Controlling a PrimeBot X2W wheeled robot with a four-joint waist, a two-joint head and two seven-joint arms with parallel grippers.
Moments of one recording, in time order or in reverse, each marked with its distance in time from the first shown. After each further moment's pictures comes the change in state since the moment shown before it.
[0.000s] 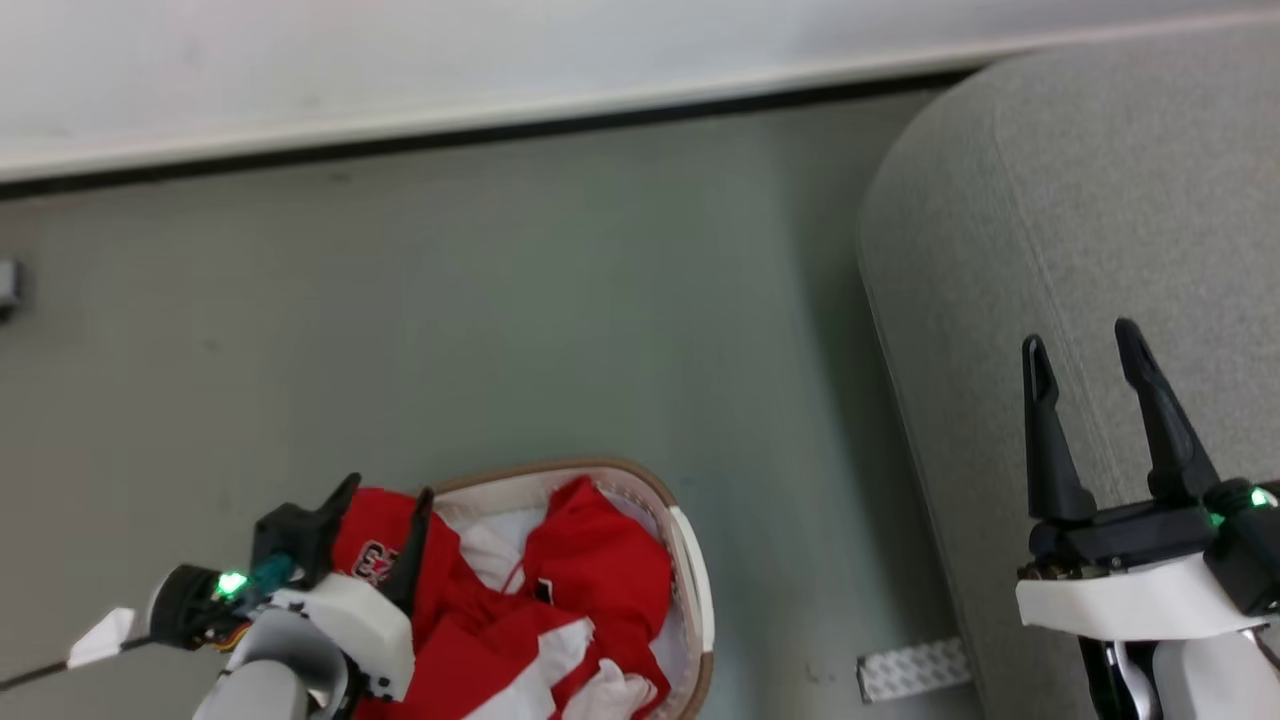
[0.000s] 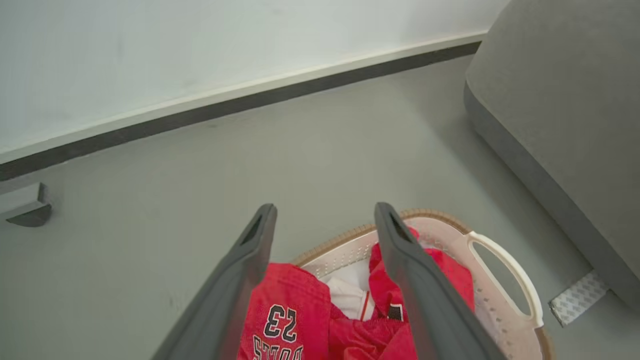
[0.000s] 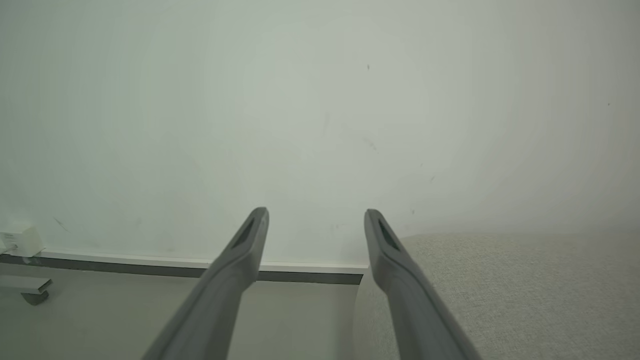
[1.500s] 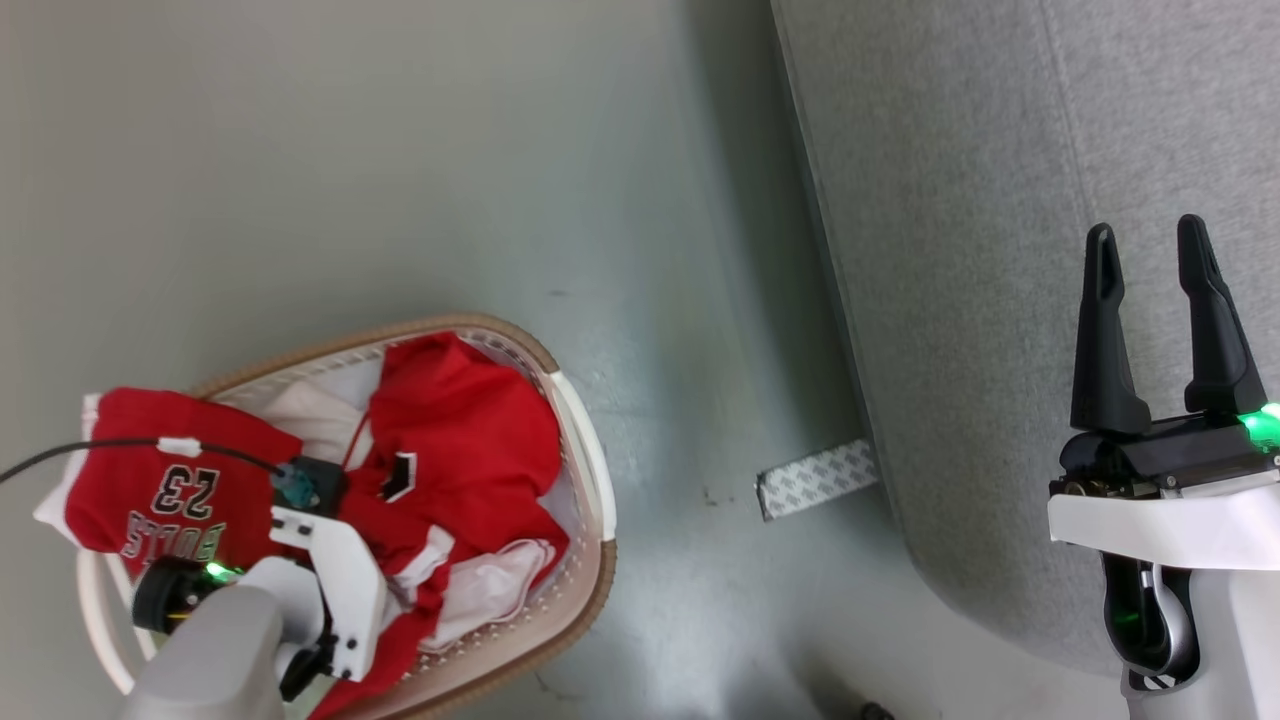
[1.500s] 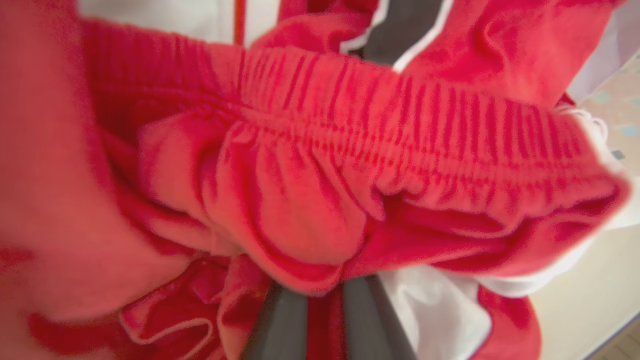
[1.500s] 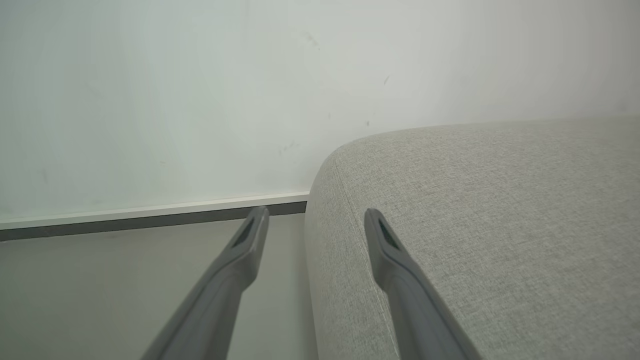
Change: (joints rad) left arm -0.397 0.140 -0.536 0.602 -0.409 -0.033 0.378; right arm -0.131 0.002 -0.011 -0.036 0.175 0.000 0.000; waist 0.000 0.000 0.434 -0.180
